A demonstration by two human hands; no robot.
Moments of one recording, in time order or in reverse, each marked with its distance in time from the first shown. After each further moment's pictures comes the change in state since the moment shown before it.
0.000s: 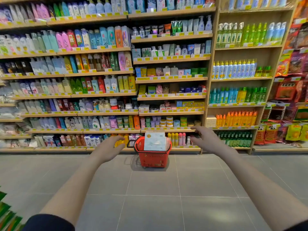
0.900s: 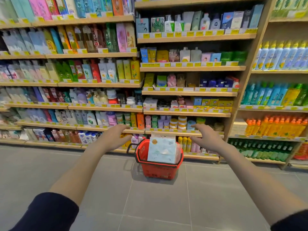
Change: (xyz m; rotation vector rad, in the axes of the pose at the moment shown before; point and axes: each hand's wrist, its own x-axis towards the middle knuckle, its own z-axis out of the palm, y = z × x) left_hand 0.384 -0.086 0.050 0.090 -0.044 -0.023; right_hand 0.397 0.071 0.124 -0.106 -0.134 -0.046
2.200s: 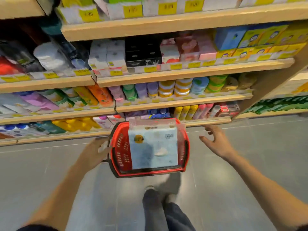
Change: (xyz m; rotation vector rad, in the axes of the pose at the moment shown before) left_hand 0.524 -0.220 0.330 -0.205 -0.446 -0.271; right_hand 0.453 0.264 0.301 0.310 -0.155 0.539
